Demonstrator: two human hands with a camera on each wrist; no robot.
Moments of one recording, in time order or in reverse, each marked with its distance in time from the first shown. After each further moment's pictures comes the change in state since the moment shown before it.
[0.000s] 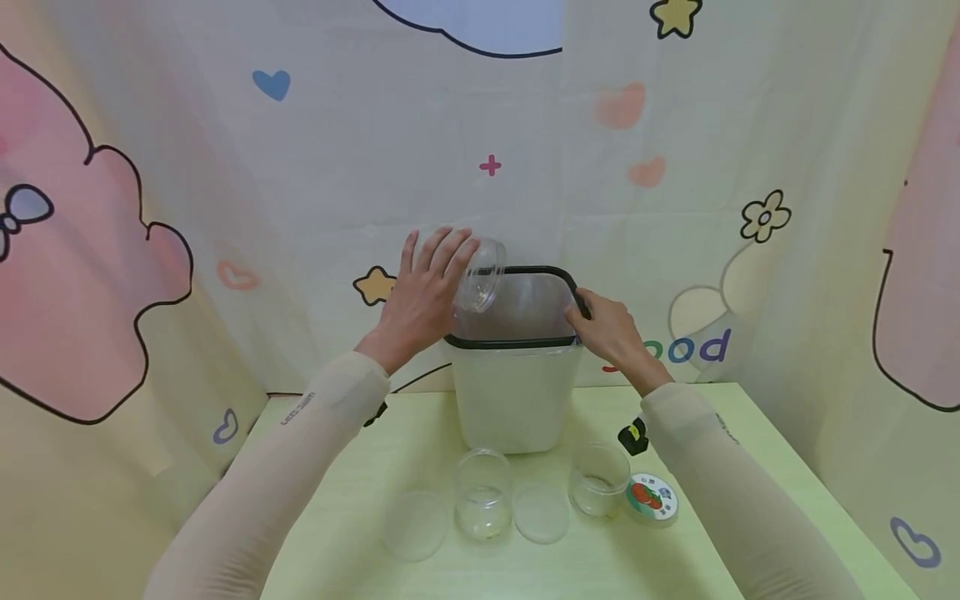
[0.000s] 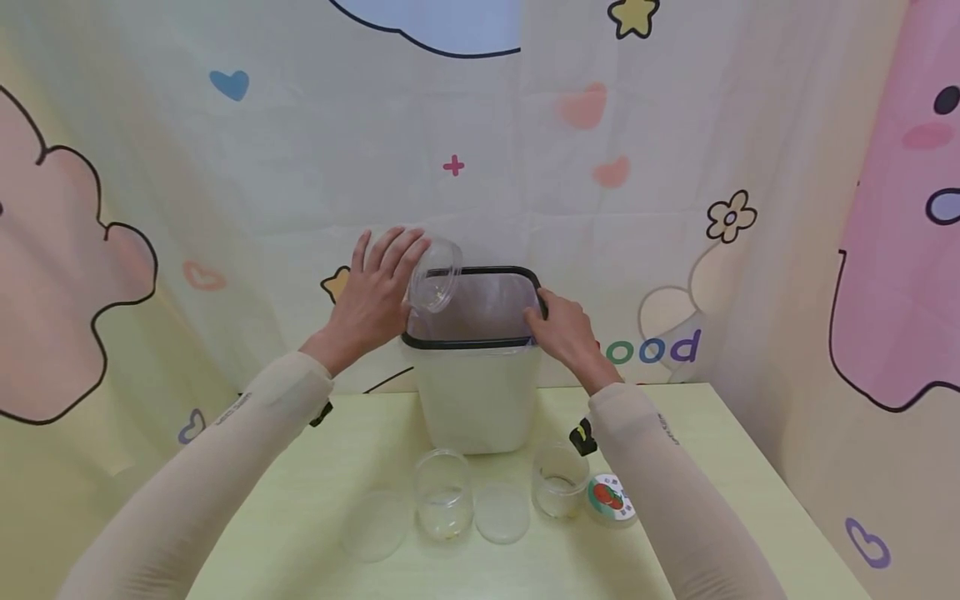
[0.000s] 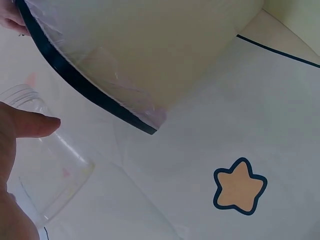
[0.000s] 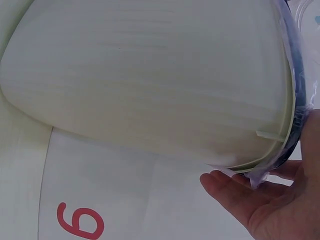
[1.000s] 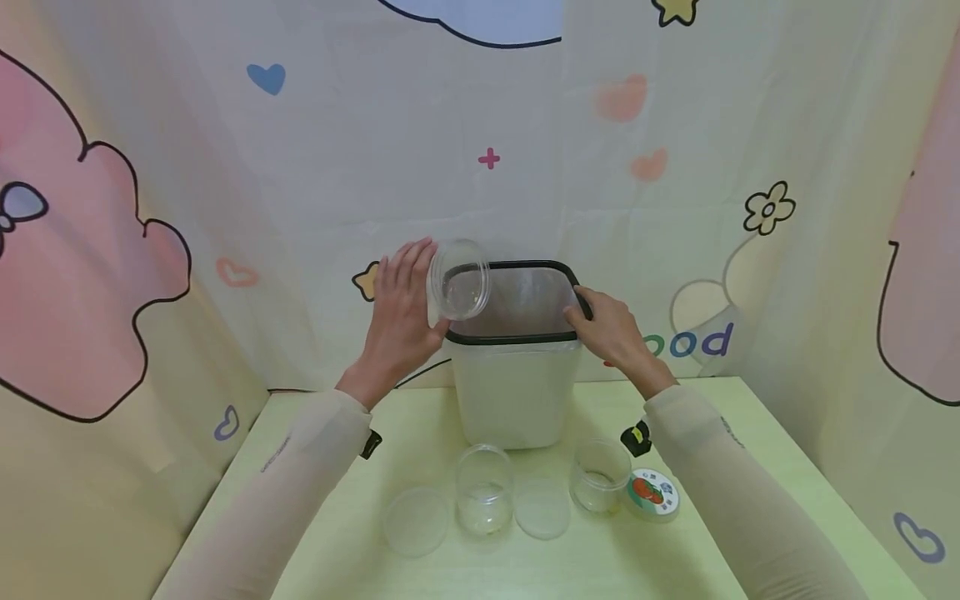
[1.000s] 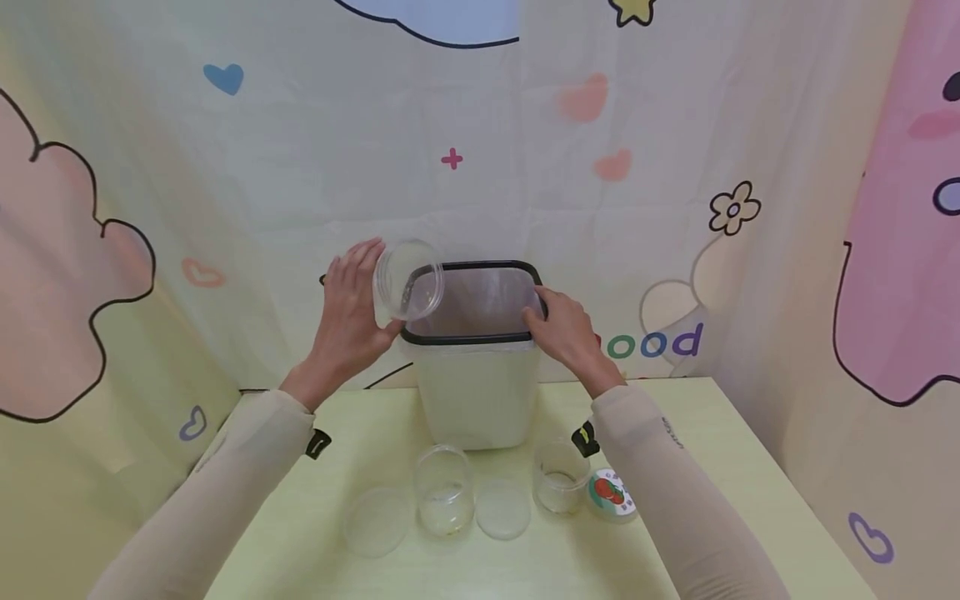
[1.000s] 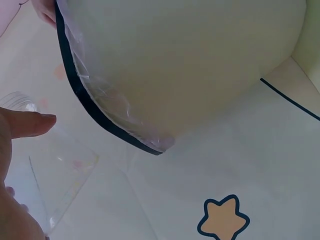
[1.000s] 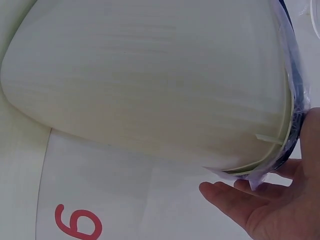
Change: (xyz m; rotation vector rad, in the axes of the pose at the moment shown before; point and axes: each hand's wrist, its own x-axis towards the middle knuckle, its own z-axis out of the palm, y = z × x) left_hand -0.037 0.008 0.000 -0.321 0.209 -0.195; right_hand -0.007 0.002 0.002 -0.018 0.013 -0.050
